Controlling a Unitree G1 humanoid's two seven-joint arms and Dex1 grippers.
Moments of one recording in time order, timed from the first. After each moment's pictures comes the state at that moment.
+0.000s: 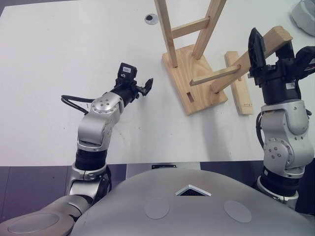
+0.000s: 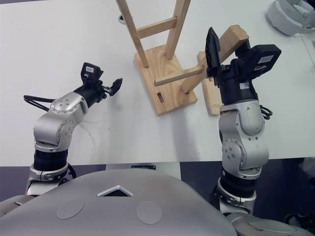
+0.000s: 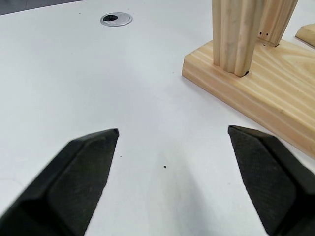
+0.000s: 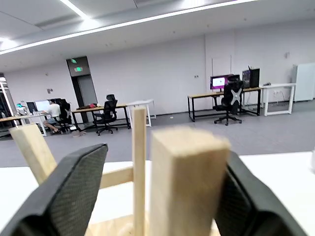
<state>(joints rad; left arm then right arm) -0.03 0.23 -0.13 -0.41 -0.19 0.85 -0.23 0.10 -0.30 -0.19 -0.69 0.56 0.37 0.08</state>
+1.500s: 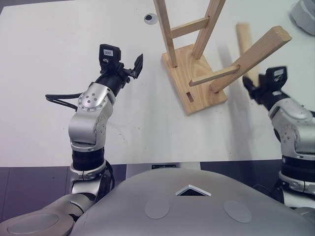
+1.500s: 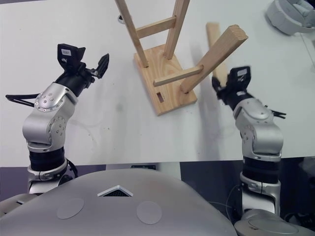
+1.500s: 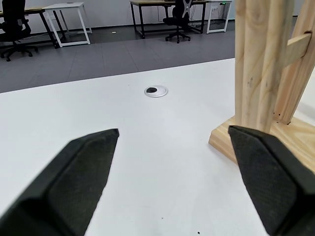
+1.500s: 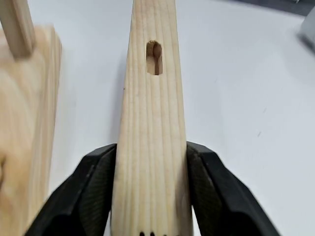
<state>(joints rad) -0.05 0.19 0.00 -0.51 -0.21 0.71 -0.20 0.04 -0.50 -0.22 -0.30 0.35 0.64 0.21</state>
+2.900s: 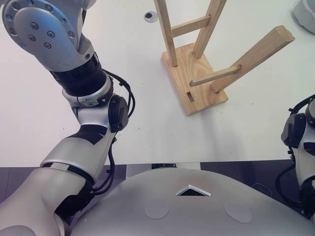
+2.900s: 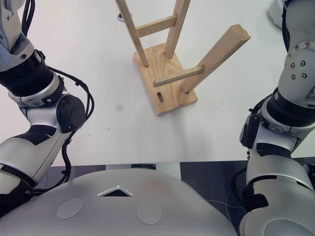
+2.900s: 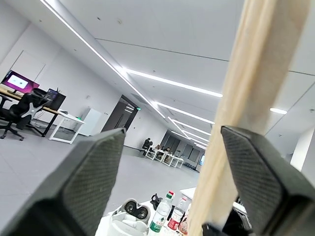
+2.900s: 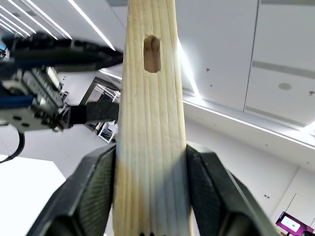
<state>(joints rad) -0.97 0.06 0.25 -0.29 -1.29 0.75 0.20 -0.71 -0.62 -0.14 -0.49 0.54 0.50 0.49</state>
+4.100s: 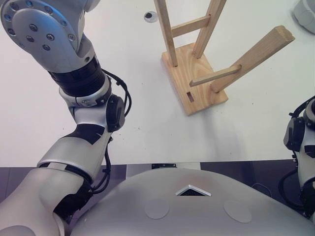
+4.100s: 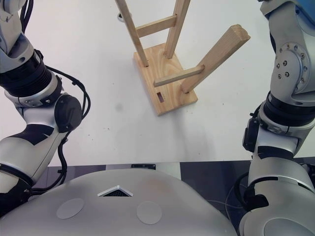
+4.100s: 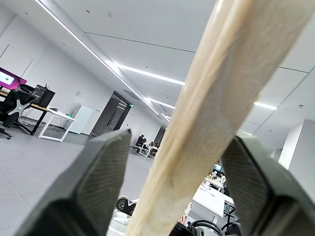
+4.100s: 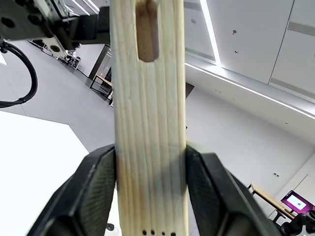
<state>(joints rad) -0.97 0.08 0.19 -0.33 -1.37 0.71 0.25 -0.69 -0.64 -0.07 -0.45 0.45 0.56 0.57</state>
